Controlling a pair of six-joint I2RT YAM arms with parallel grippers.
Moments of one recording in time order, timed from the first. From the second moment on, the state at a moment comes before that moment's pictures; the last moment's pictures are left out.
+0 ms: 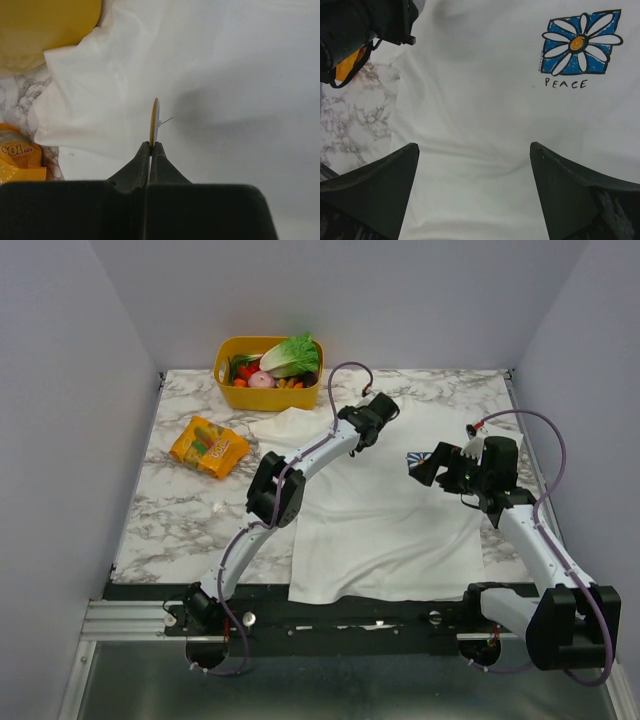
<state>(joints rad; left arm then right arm) -0.75 2.54 2.36 -0.88 -0.70 -0.14 0.02 1.09 0.68 -0.19 -0.46 0.38</state>
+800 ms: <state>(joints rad) -0.77 2.70 2.50 -0.95 -0.90 -0.01 0.02 1.11 0.67 -0.19 -0.42 0.39</state>
